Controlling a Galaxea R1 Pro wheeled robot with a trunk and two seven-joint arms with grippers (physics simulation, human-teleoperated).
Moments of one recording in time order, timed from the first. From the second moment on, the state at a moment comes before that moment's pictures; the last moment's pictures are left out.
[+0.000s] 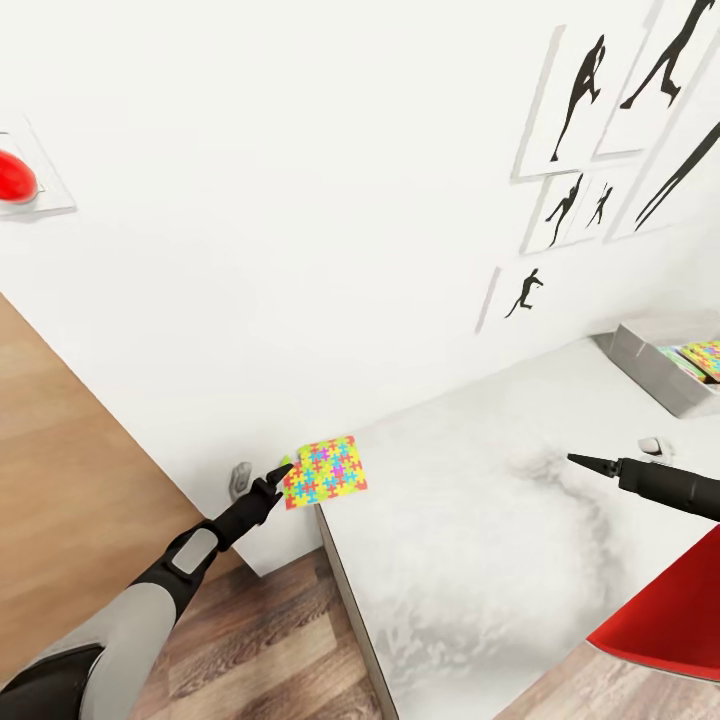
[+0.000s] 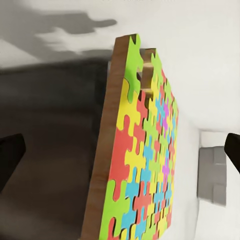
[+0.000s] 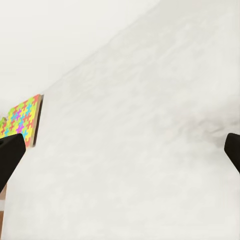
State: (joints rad) left arm -0.81 0.03 0.24 -0.30 0.74 0.34 -0.65; right arm -0.57 -0.67 -0.12 -1.07 -0.62 0.72 0.85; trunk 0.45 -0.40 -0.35
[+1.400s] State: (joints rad) left arm -0.81 0.03 0.24 -0.30 0.75 0.35 -0.66; right arm -0.57 -0.67 -0.12 -1.07 -0.62 0.72 0.85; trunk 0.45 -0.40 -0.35
